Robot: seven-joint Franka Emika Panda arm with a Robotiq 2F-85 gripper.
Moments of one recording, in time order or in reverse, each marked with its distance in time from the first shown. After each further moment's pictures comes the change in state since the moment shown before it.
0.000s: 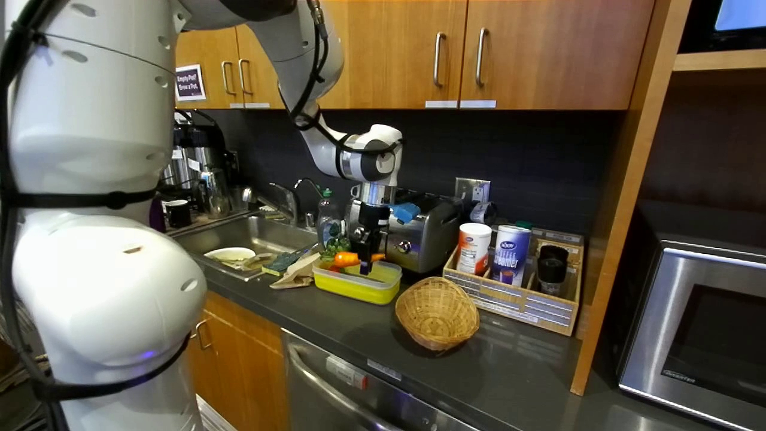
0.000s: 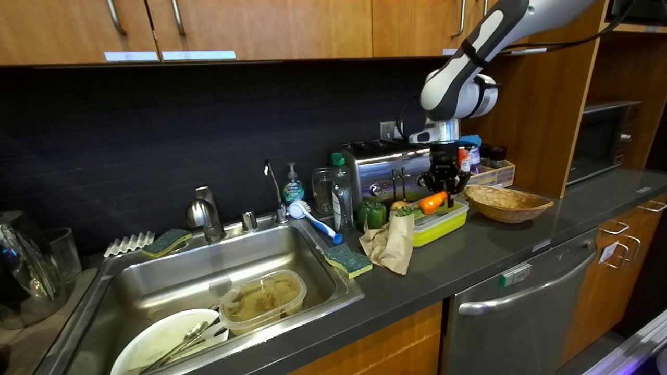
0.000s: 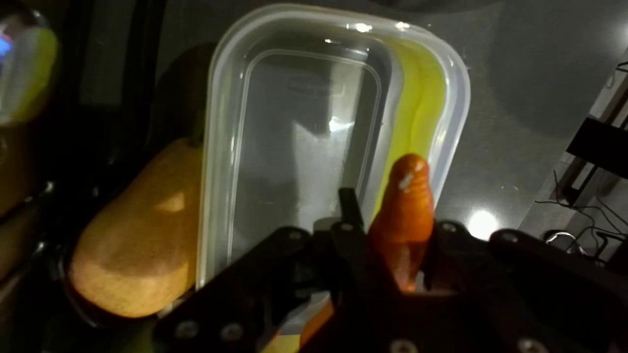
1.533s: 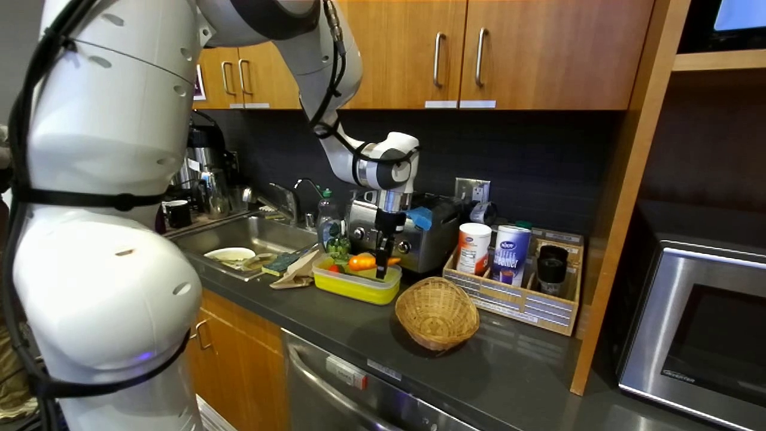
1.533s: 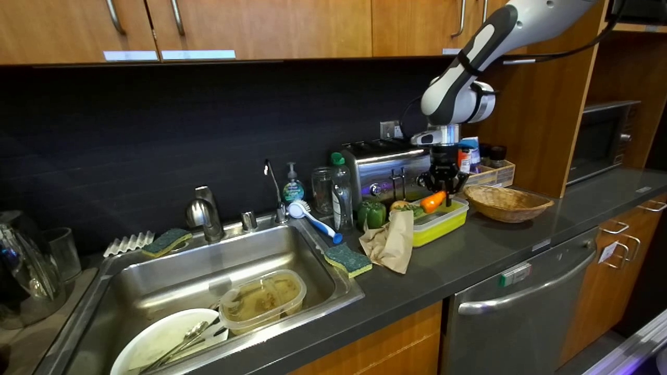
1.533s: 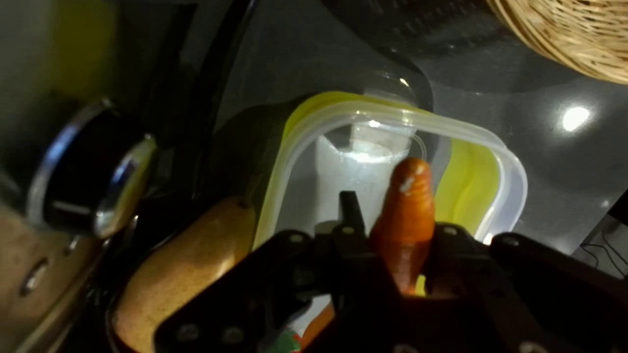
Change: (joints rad) arm -0.049 0.089 -0.005 0.079 0.013 0.037 -0.153
